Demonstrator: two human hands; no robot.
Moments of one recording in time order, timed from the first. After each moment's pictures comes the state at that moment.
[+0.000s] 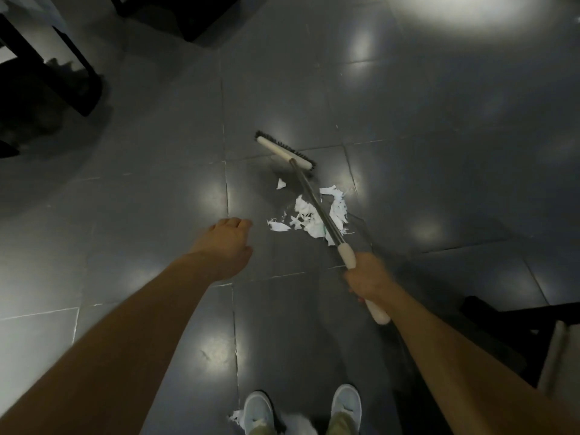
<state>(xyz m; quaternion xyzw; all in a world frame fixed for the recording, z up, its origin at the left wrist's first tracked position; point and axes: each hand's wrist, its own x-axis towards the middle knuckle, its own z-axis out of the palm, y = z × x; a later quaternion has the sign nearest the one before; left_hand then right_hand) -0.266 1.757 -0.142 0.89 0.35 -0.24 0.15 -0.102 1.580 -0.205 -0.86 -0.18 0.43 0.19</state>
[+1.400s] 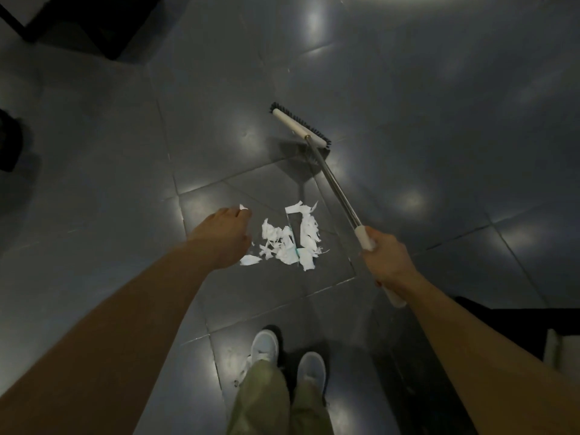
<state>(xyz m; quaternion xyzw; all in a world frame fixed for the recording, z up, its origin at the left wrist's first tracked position) -0.047 1.837 -0.168 0.92 0.26 -0.26 0.10 0.094 1.610 -0.223 -0.88 -0.14 0.35 0.28</state>
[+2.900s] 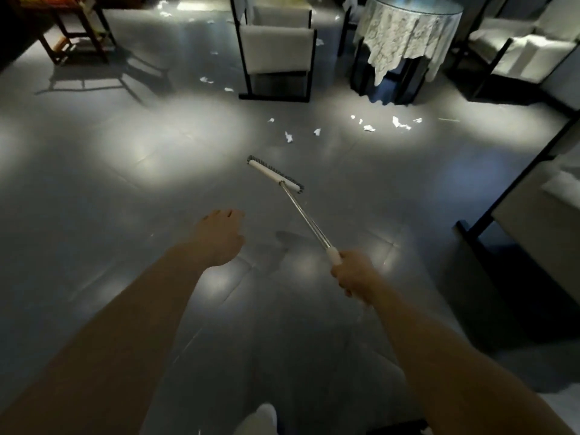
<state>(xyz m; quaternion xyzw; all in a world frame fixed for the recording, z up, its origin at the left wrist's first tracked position) 0.596 1.750 0.089 0.99 -0.03 -0.14 0.09 0.588 1.500 0.022 -0.89 0.15 0.21 0.38</state>
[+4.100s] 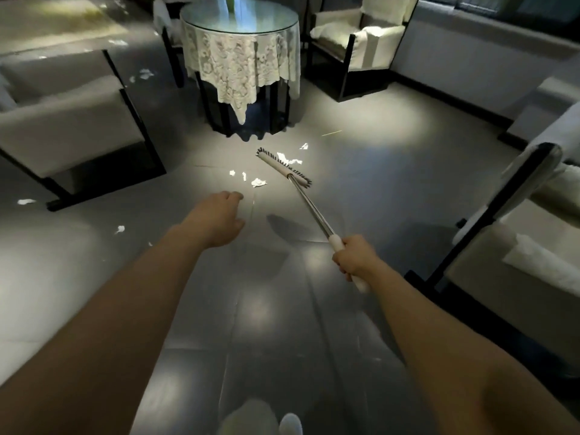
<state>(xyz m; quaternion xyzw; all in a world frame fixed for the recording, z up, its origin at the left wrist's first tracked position) 1.495 1.387 0.113 0.94 -0.30 -0.12 0.06 1.351 1.171 0.040 -0.80 0.38 0.08 0.46</state>
